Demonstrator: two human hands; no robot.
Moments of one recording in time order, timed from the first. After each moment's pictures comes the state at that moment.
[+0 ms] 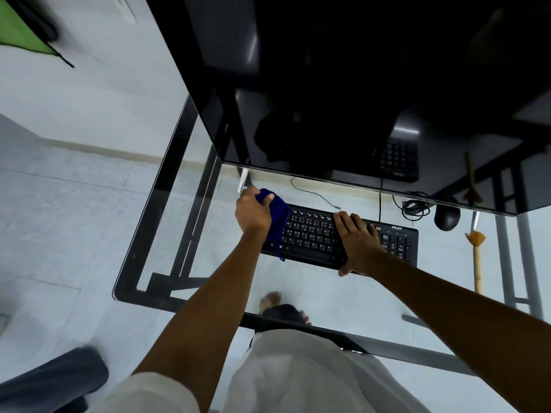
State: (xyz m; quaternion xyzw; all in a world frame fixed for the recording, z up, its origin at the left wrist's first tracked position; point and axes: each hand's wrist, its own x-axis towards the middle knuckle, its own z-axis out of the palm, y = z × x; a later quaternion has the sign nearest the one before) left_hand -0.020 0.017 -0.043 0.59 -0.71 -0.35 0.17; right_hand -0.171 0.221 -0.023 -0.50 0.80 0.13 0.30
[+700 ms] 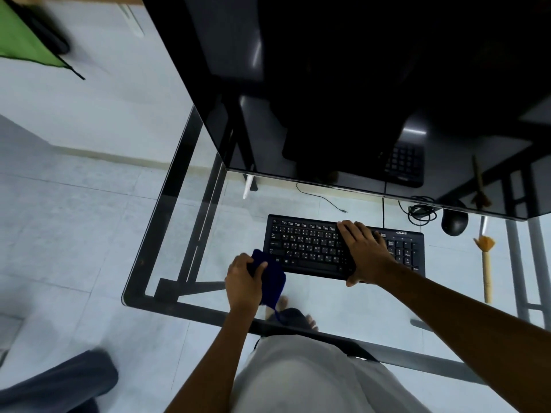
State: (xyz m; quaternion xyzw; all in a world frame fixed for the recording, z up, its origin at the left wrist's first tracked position) left_hand 0.095 0.103 -0.059 0.58 -0.73 -0.35 0.10; right_hand -0.173 0.229 -0.020 -0.52 0.80 0.11 0.29
